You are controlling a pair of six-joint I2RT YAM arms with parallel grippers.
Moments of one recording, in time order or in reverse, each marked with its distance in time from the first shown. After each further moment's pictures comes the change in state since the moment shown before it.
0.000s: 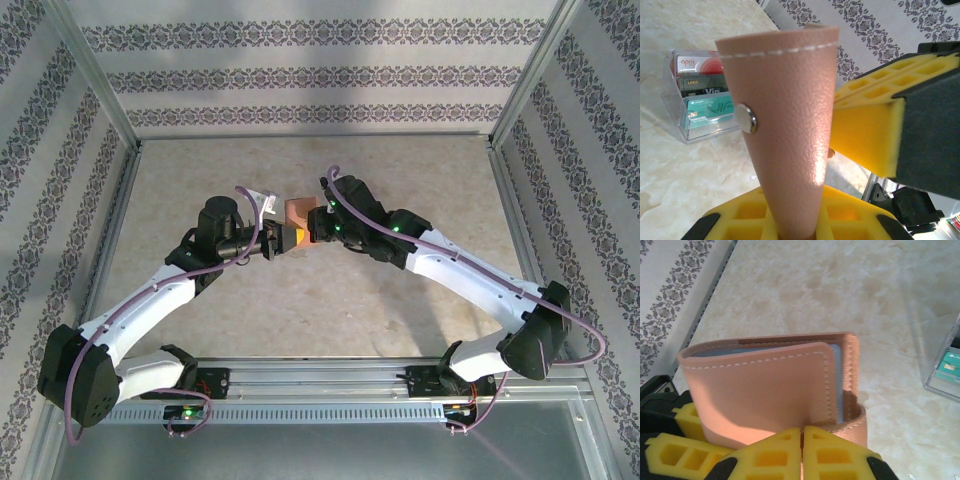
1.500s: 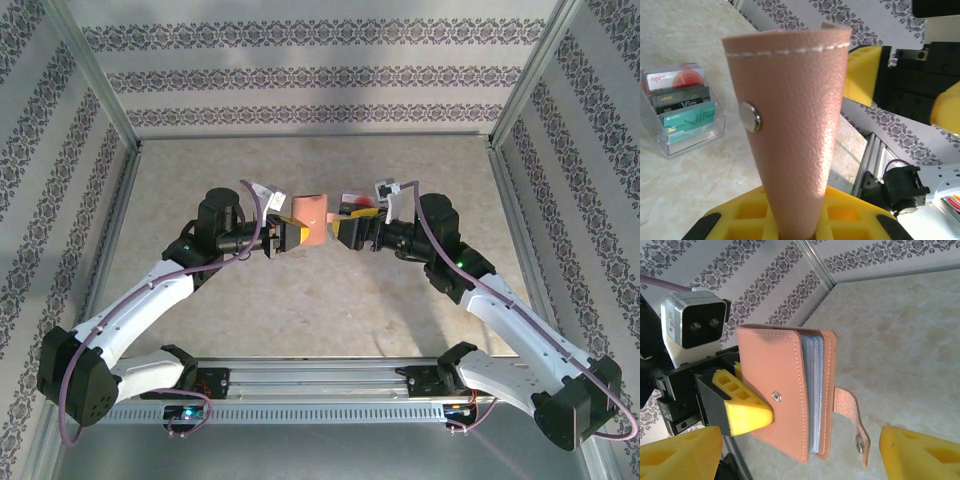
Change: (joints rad) left arm -0.020 0.005 0.105 -0.103 0.061 0.090; right arm -0.314 -0.417 -0.483 0.479 -0.573 -0.122
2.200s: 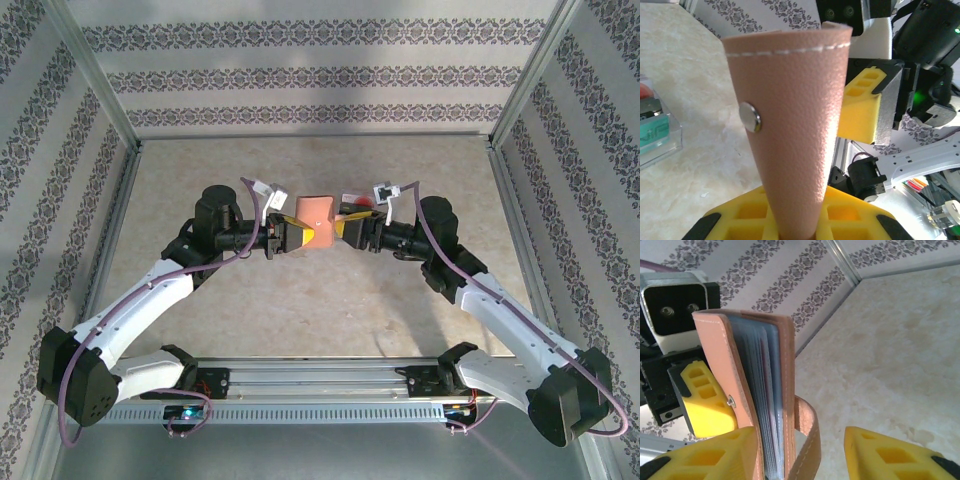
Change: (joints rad) left arm 0.000 0.000 0.008 0.079 0.148 -0.042; right arm -0.050 0.035 -0.095 0.200 -0.170 0.064
